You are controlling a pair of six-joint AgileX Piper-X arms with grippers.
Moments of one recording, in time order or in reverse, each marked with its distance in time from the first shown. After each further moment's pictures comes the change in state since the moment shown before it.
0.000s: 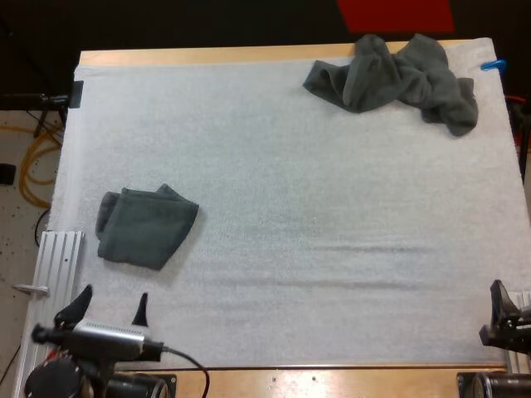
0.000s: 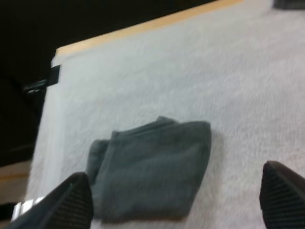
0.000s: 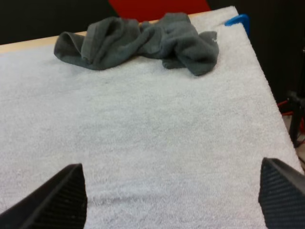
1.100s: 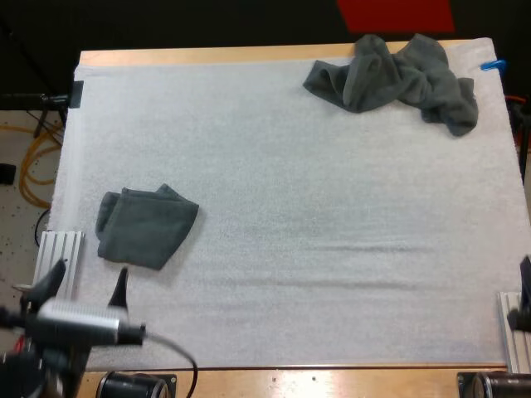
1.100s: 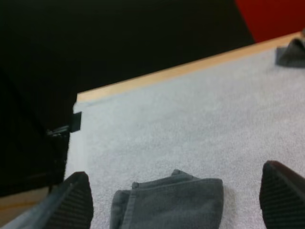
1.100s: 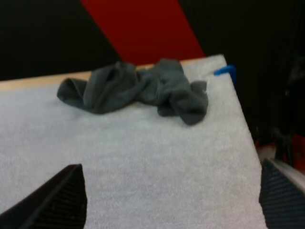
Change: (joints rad) left arm 0.000 0.215 -0.297 -0.003 -0.022 0.000; right arm 0.001 0.220 -0.303 0.016 0.027 -0.035
